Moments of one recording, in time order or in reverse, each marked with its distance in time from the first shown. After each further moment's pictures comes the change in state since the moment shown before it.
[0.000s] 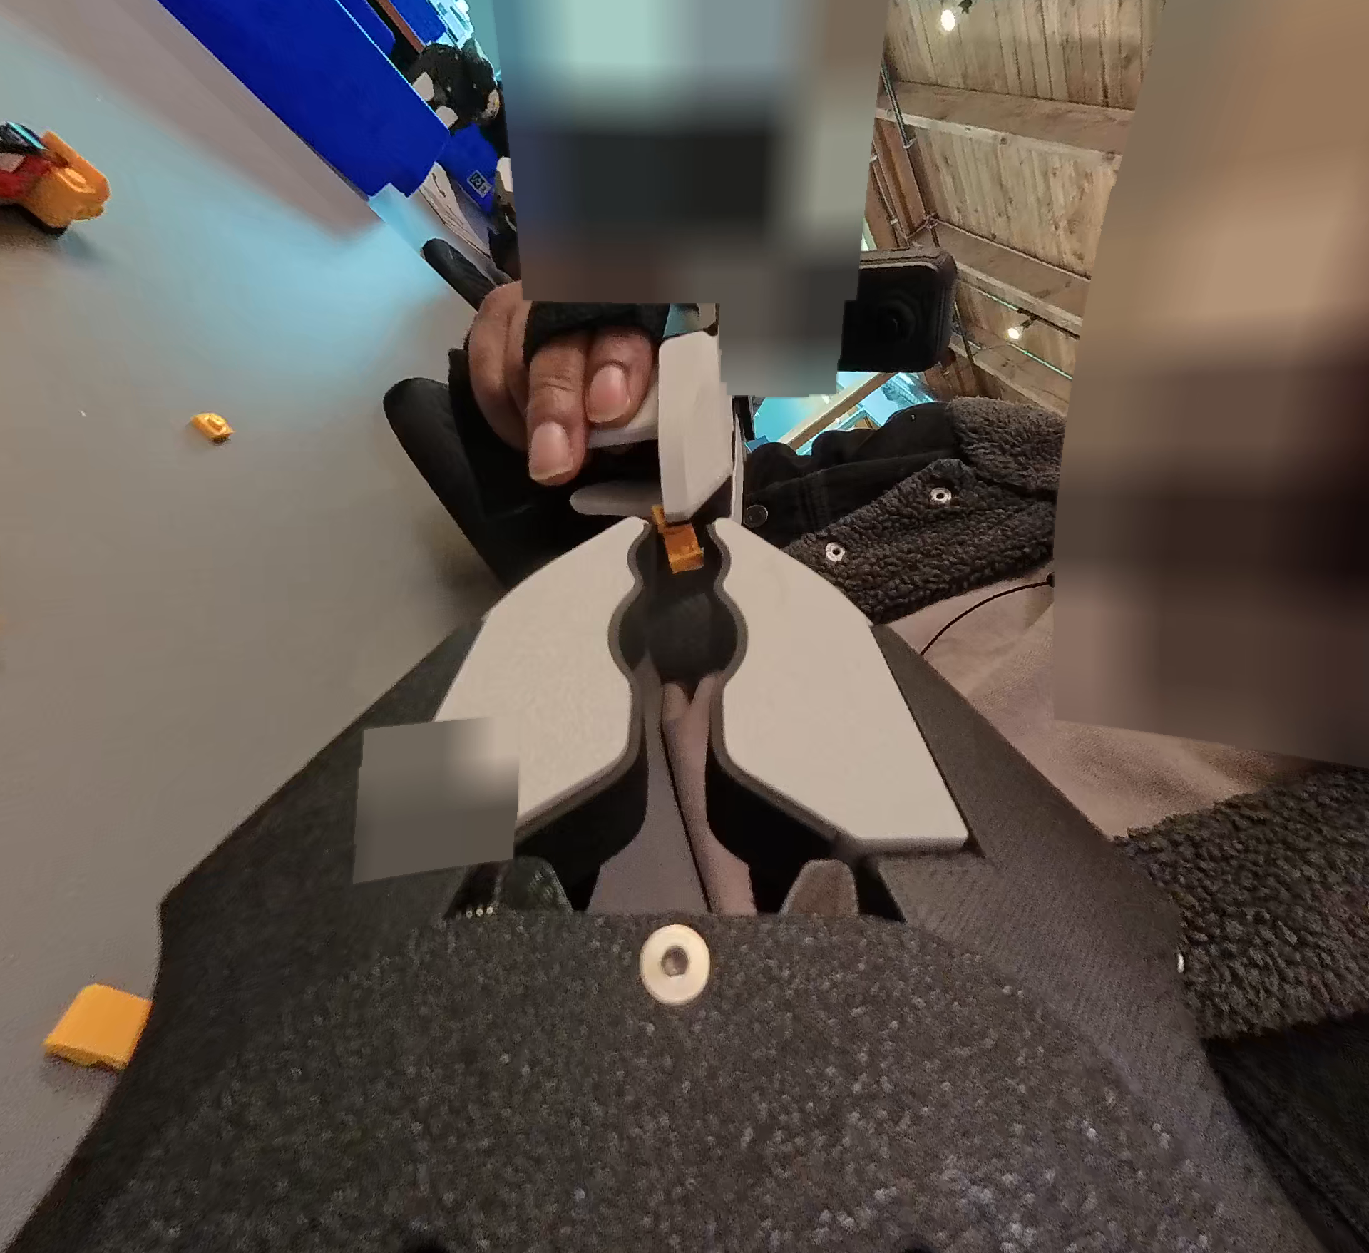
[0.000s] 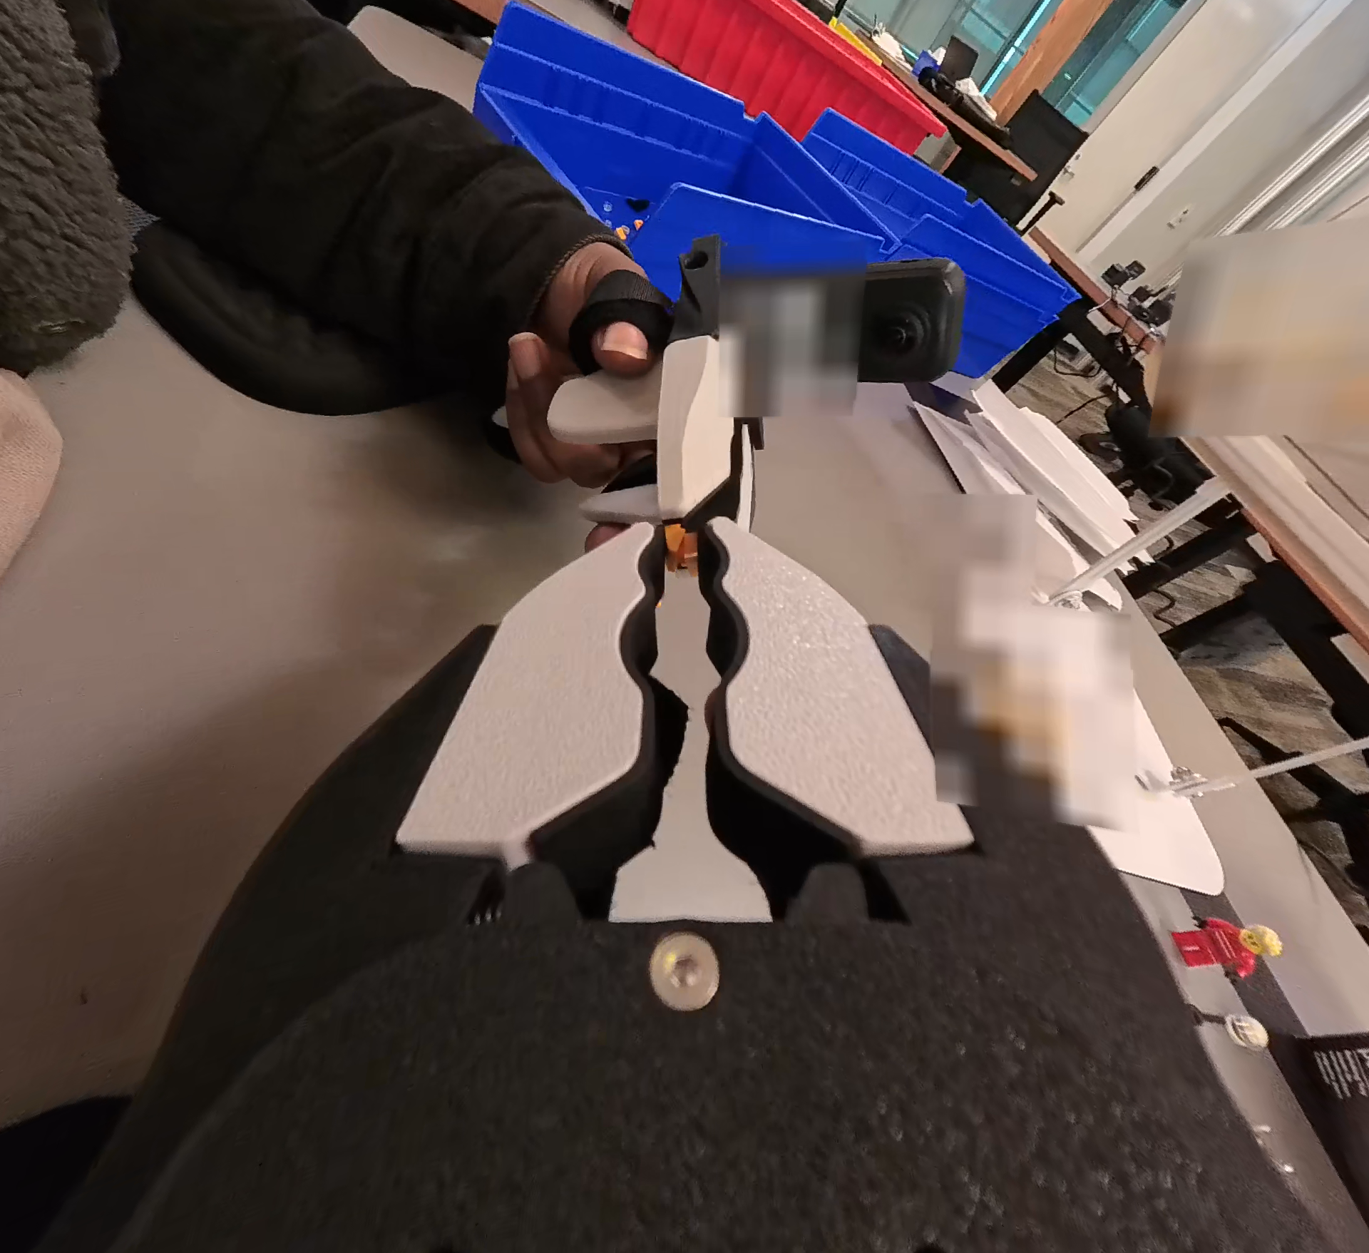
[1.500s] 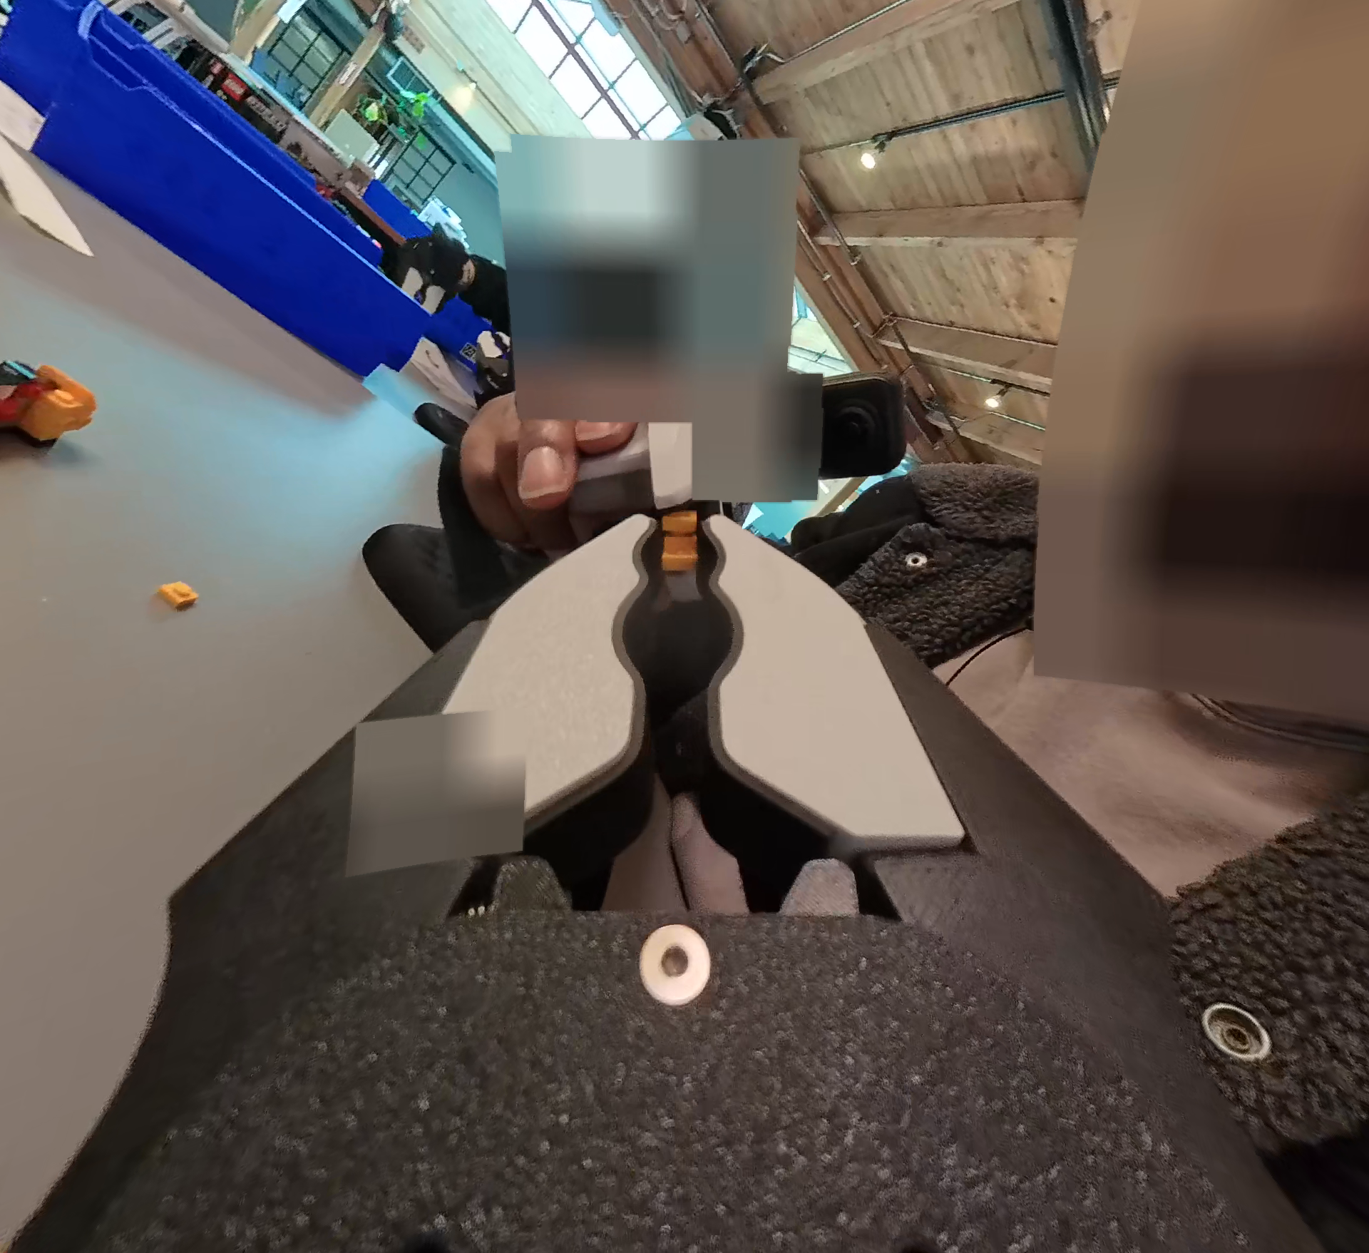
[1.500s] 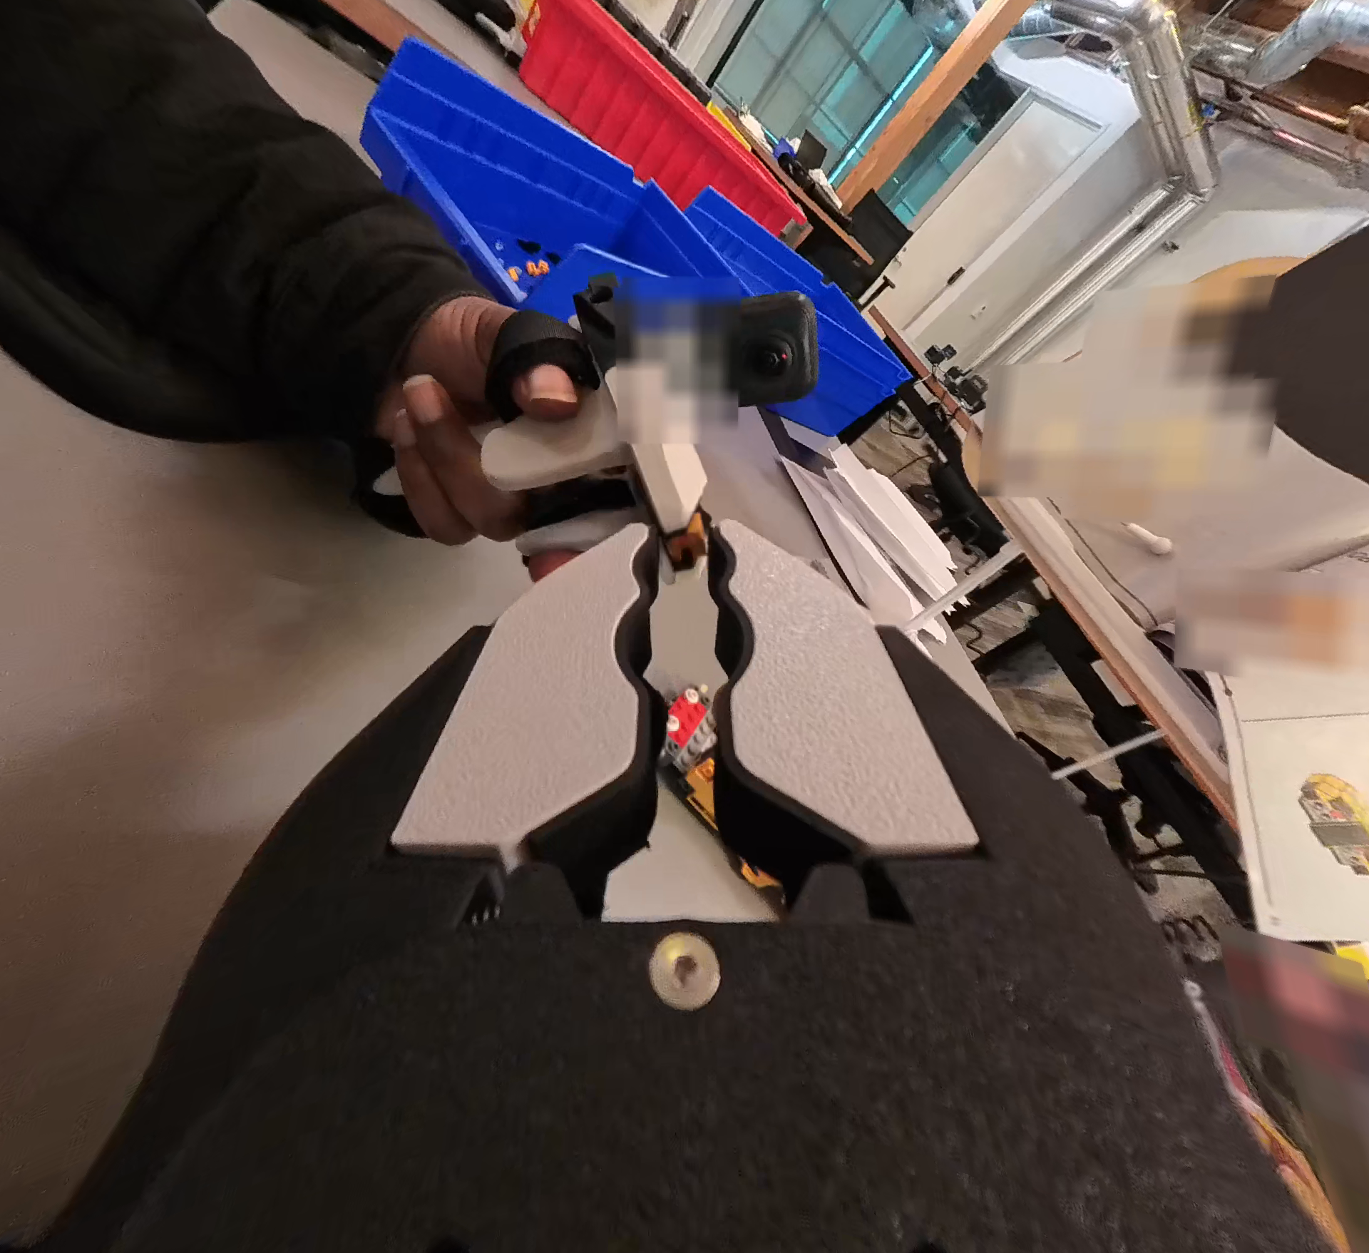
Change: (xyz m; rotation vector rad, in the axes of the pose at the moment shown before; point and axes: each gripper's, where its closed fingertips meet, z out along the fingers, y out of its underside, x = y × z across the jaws) left arm 0.022 -0.019 0.009 0.187 0.049 0.145; right arm 0.018 -0.024 -0.008 0.051 0.182 -0.143
